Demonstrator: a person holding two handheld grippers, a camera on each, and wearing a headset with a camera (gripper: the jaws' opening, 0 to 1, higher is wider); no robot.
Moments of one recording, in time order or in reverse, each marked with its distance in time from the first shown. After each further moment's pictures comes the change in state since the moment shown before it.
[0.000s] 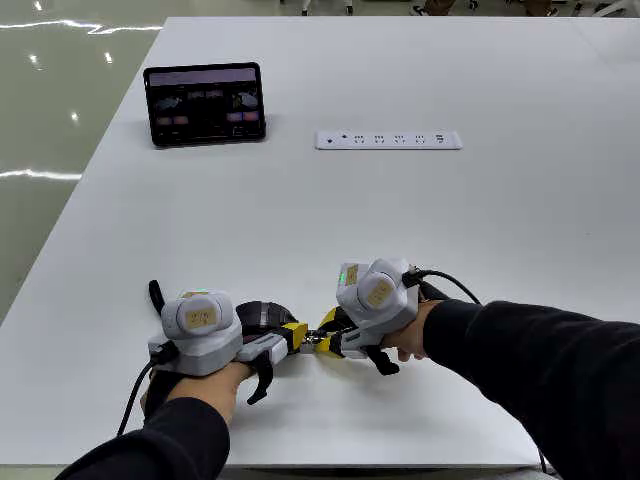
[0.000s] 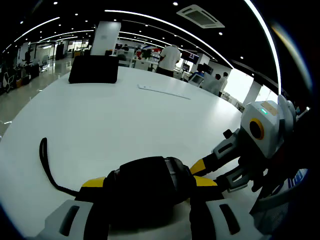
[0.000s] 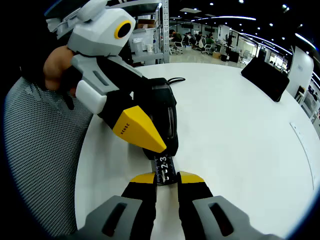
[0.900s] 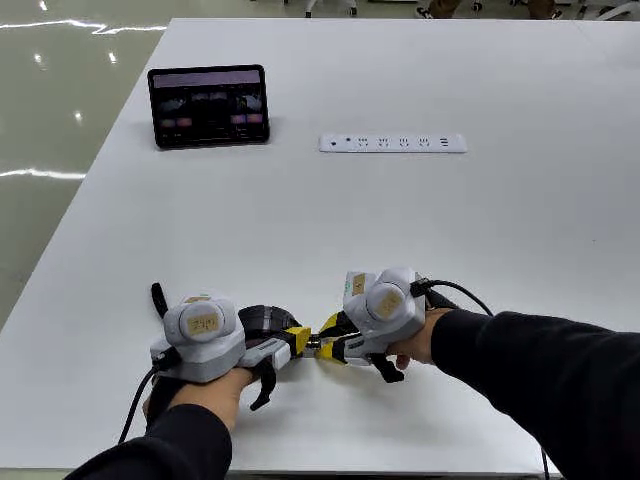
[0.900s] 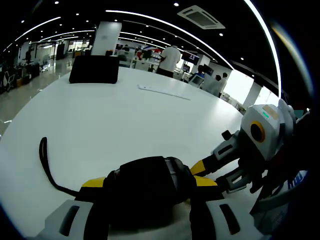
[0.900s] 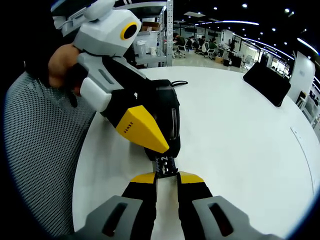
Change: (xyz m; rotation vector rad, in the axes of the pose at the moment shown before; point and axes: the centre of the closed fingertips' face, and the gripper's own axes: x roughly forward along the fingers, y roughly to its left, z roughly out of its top) left arm 0.001 0.001 0.000 -0.008 -0.005 -0.001; right arm 0.002 0.000 0.002 -0.028 -0.031 0.008
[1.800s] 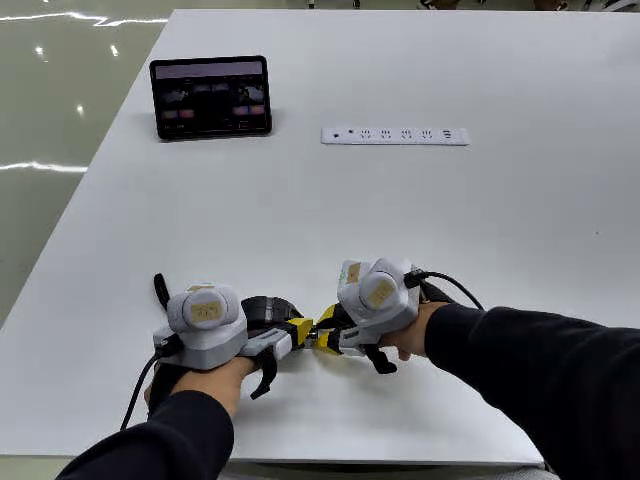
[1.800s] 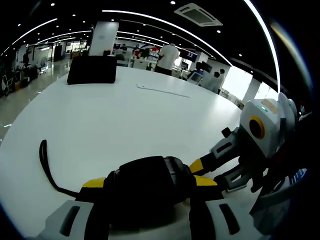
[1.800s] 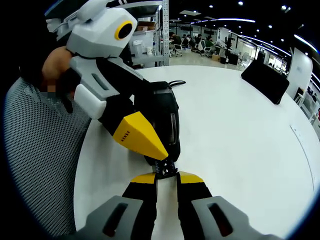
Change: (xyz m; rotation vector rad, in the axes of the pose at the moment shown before) left arm 0.000 -0.001 -0.001 0.036 0.015 0.002; right arm 0.005 0.002 0.004 0.024 0.011 -0.017
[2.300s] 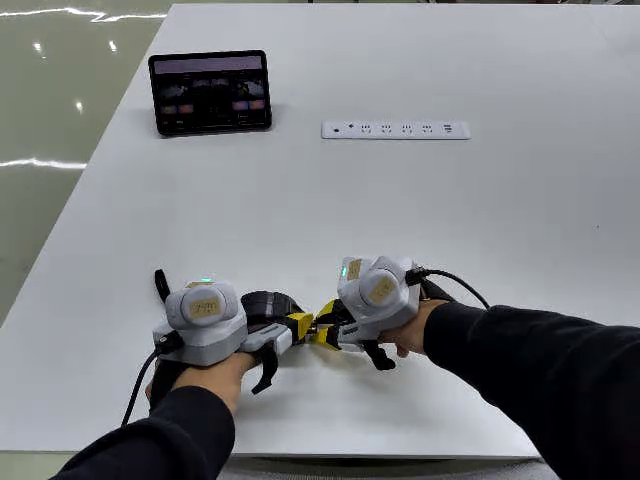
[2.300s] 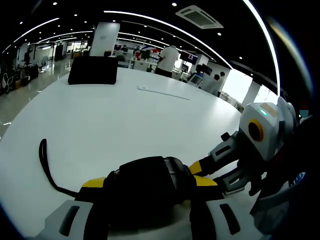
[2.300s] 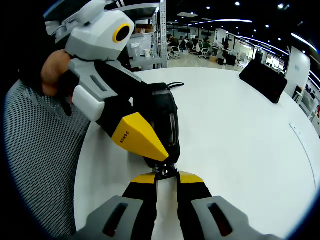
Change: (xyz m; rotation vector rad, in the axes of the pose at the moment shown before) left arm 0.000 0.001 0.001 -0.022 -0.019 -0.007; right arm 0.002 -0.001 0.002 0.023 -0.022 -0.008
